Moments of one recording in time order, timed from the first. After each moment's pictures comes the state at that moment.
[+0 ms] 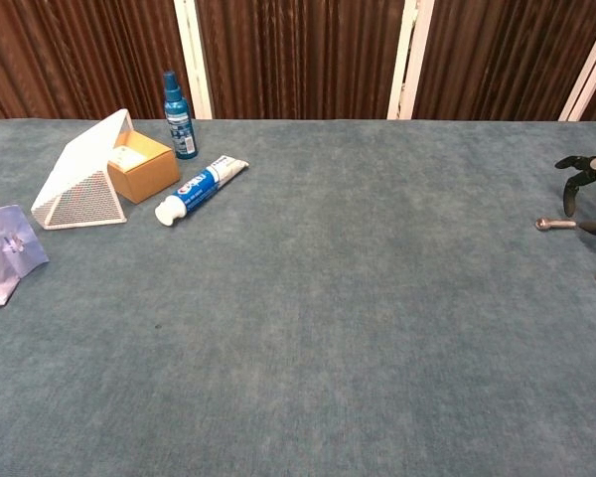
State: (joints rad) left arm -0.26 -1.30 -0.02 -1.40 1.35 1.20 0.23; right arm 0.66 -1.81 -0.03 -0.18 -1.56 0.77 0.67
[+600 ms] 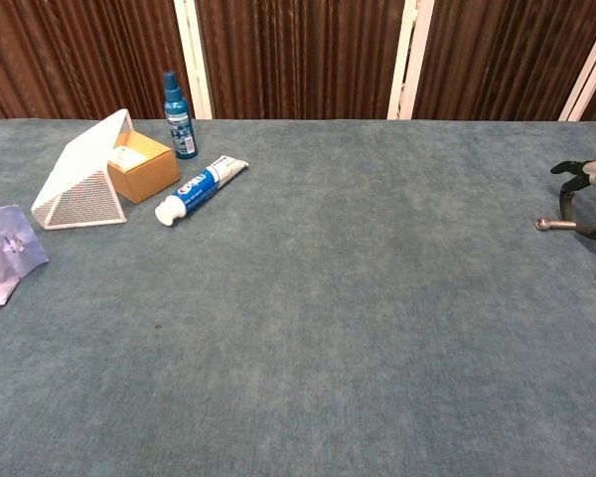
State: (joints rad) left arm -0.26 -1.30 -0.02 -1.40 1.34 1.20 0.22; right arm 0.67 -1.83 -0.02 -0.16 -1.56 0.73 0.65
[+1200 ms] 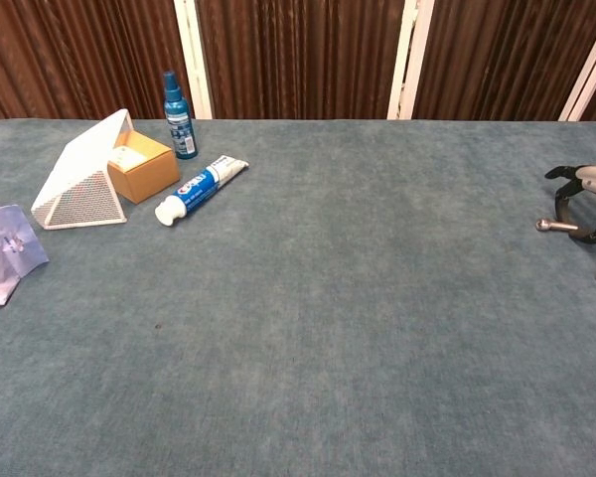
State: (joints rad) left arm -0.27 -1.30 -0.02 -1.40 1.33 1.18 0.23; right arm 0.68 -1.84 -0.03 -0.16 -1.56 0.72 0.64
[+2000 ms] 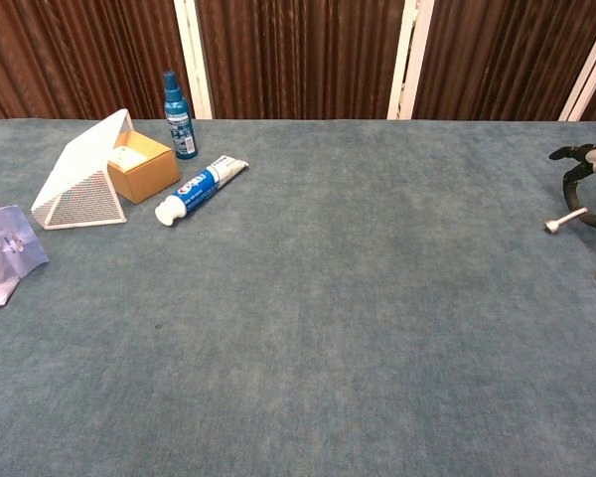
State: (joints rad) left arm -0.26 -1.29 -0.02 -1.42 1.34 1.19 0.23; right arm 0.65 -1.80 -0.03 -0.18 -1.58 0.85 0.58
